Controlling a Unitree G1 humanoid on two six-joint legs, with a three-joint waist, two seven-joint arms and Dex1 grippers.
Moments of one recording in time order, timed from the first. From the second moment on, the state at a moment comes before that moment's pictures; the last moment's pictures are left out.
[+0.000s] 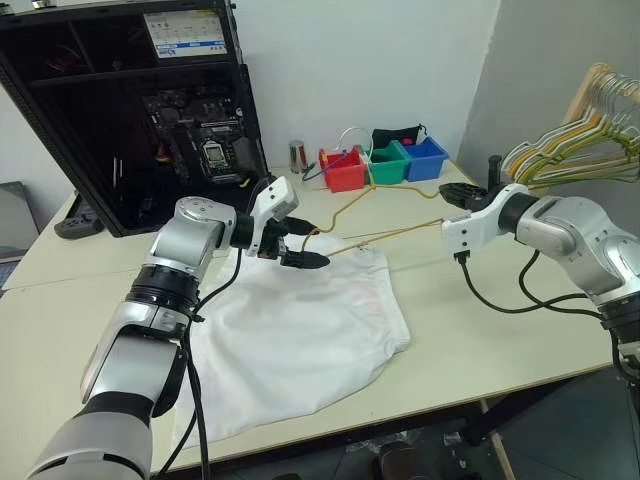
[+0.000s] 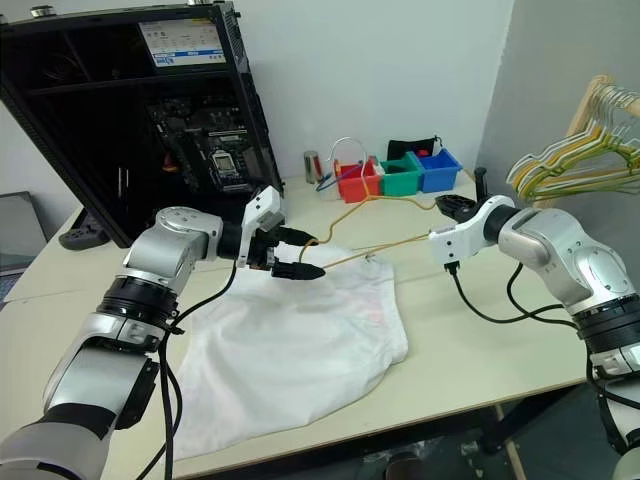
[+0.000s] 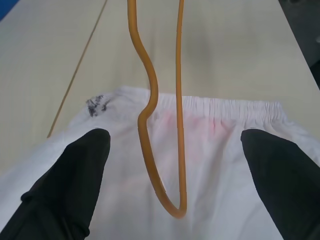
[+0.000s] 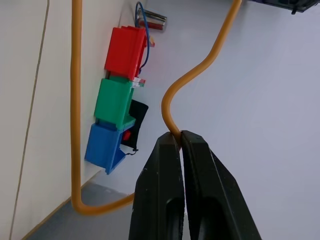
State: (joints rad) left arm -0.92 0.57 -0.23 0.52 -0.20 0.46 -1.32; right arm -0.78 -0.91 0.33 0.20 -0.70 -0.39 0.47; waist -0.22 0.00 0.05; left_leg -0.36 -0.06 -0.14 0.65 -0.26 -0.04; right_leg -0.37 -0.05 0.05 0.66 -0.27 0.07
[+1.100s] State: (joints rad) left arm -0.91 0.56 -0.24 0.52 -0.15 0.42 -1.30; right arm -0.80 -0.88 0.32 0.20 -0.68 -0.40 0.48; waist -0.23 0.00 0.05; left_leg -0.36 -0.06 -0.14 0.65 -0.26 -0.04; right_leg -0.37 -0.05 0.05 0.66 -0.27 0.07
